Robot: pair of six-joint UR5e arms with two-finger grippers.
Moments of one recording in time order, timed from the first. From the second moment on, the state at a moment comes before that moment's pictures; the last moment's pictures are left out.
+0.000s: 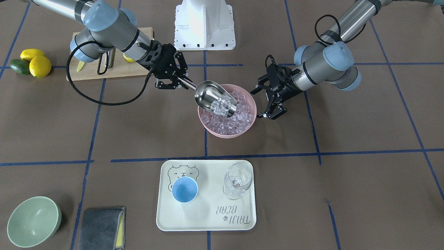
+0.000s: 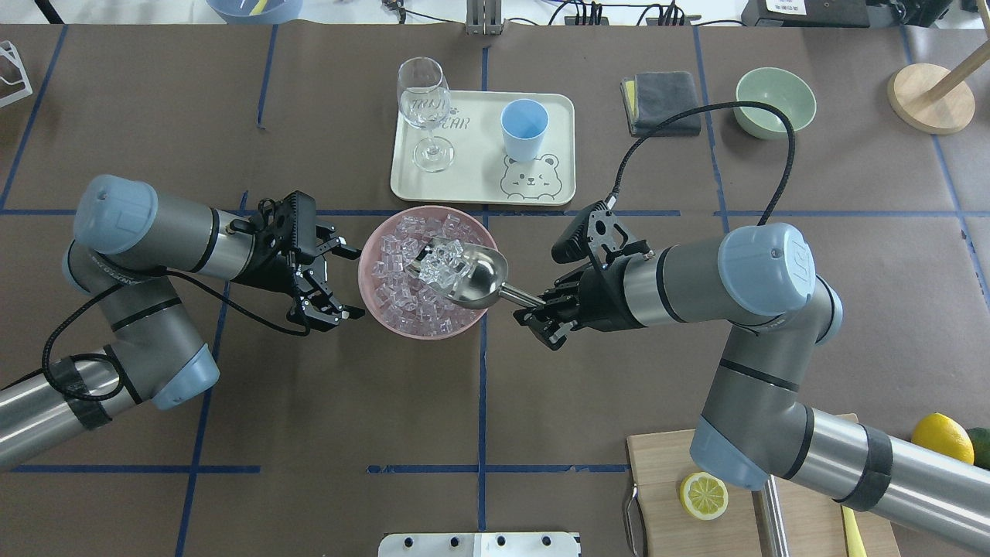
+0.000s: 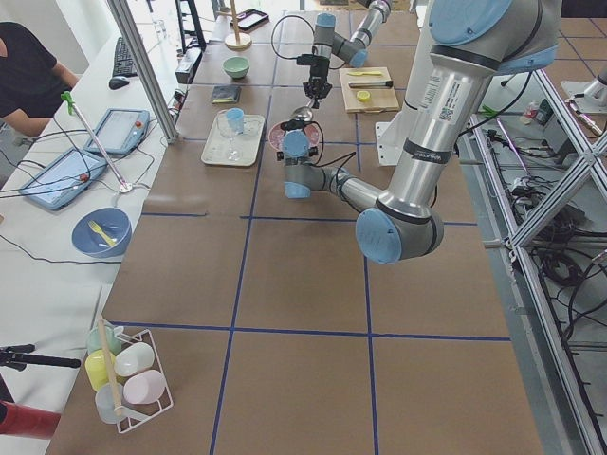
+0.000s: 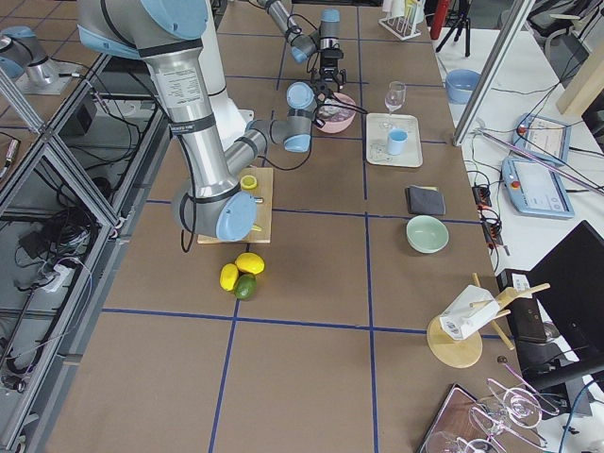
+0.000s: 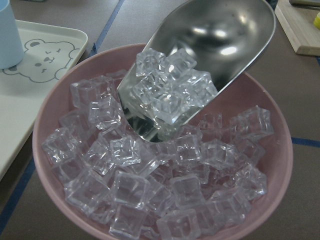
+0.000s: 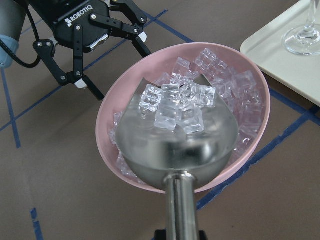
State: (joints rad) left arm -0.67 -1.96 -1.46 -2.77 -2.18 -0.08; right arm 0.51 -1.19 1.75 -0.68 1.94 0.61
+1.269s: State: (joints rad) left arm -0.80 -1.89 -1.46 -2.76 -2.26 -0.08; right arm 0.63 -1.20 1.74 -0.66 1.73 0.74
